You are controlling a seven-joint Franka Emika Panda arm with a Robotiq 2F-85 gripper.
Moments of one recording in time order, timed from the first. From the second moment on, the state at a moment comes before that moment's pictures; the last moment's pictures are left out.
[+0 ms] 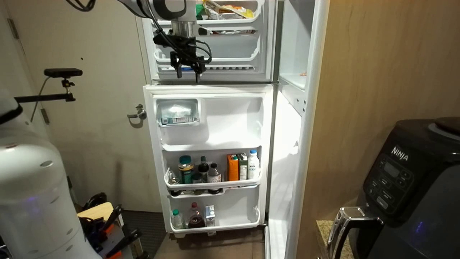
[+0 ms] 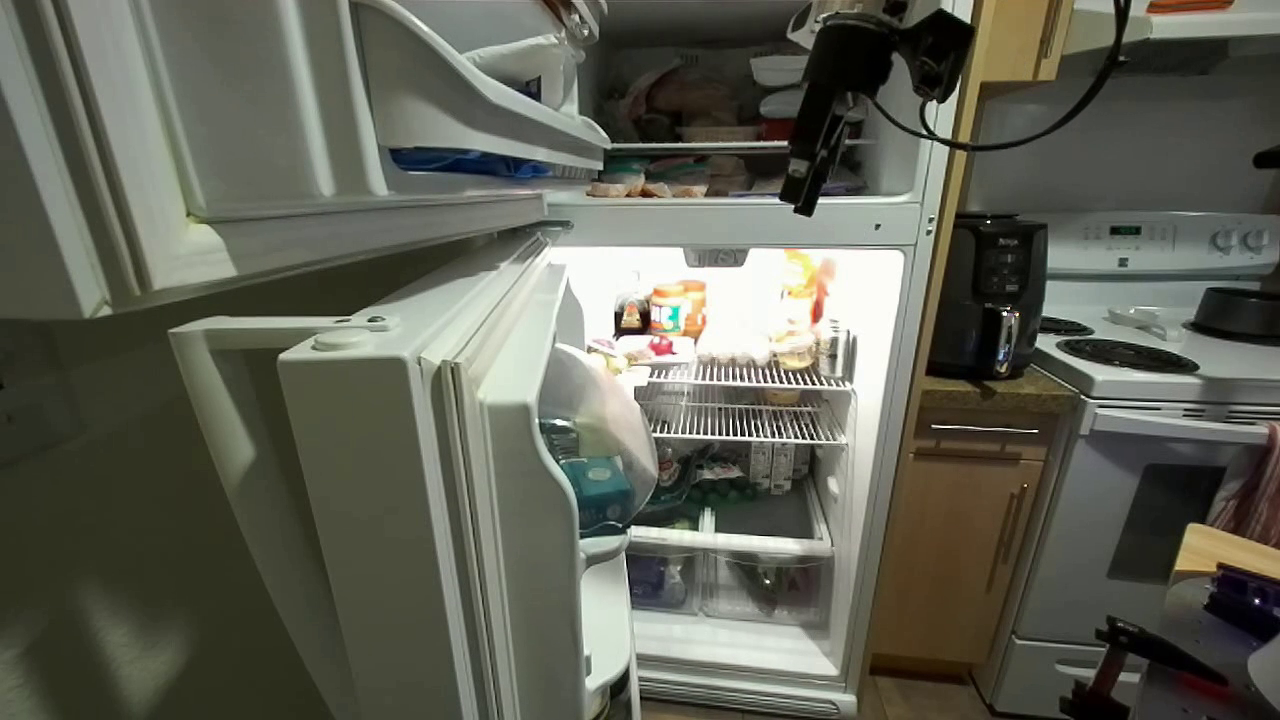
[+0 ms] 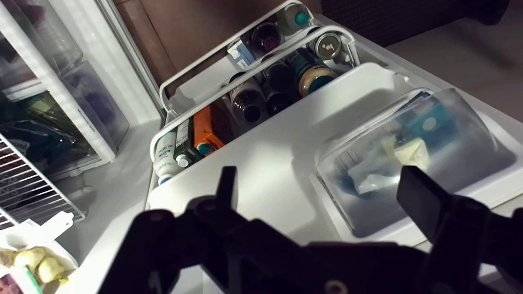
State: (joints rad) arm 0.21 -0.22 0.09 -1.96 0.24 1.95 -0.14
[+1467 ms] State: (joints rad) arm 0.17 -0.04 0.10 -1.51 0.25 1.86 -0.08
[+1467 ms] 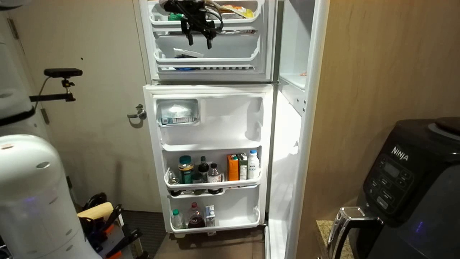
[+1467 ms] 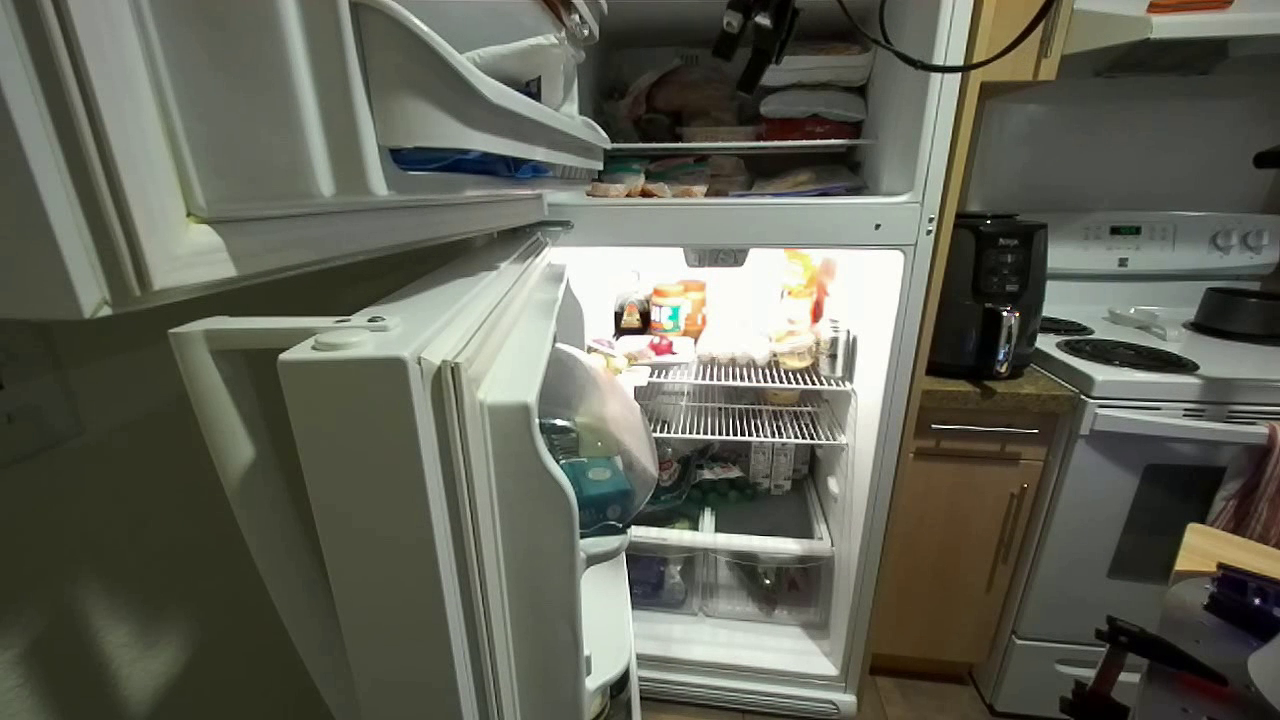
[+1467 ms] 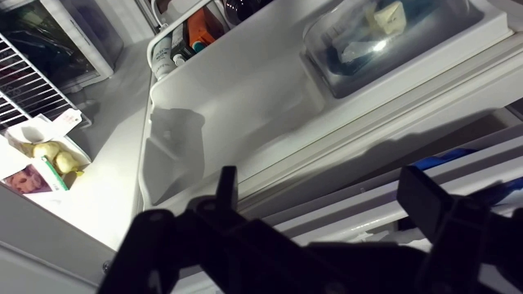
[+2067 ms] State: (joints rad) arm 0.17 0.00 0.11 -1.39 0.25 1.81 -0.05
